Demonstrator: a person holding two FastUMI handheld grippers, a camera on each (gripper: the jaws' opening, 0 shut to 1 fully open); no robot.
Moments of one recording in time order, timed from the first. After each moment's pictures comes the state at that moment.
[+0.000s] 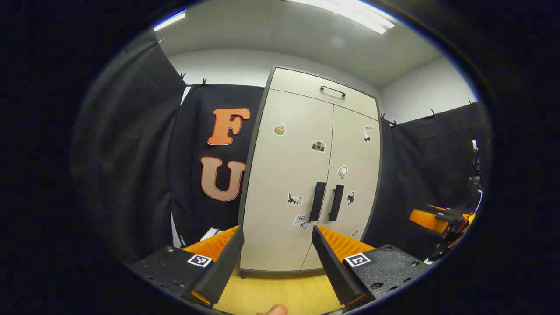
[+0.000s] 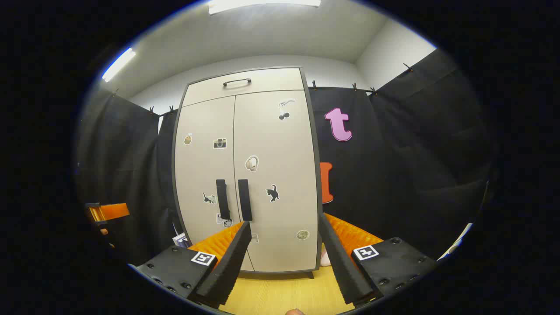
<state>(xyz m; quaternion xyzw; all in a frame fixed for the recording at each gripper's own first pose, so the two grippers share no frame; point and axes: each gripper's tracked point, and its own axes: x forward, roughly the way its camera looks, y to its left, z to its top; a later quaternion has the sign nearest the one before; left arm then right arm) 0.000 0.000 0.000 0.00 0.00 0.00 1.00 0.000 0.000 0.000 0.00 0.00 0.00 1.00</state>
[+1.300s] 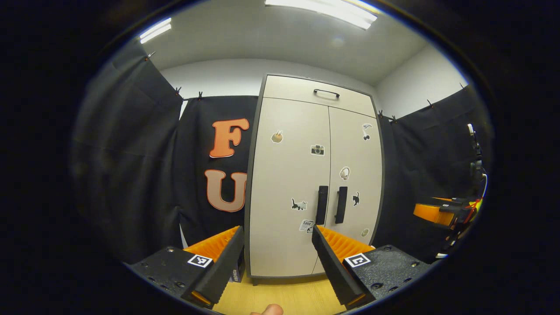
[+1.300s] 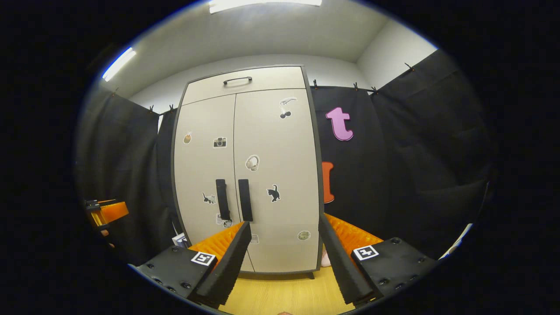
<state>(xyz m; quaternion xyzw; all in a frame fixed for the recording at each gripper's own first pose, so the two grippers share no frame) -0.001 -0.003 -0.001 0.04 -0.01 0.00 1.00 0.014 0.013 -0.009 0.00 0.01 0.01 1.00</state>
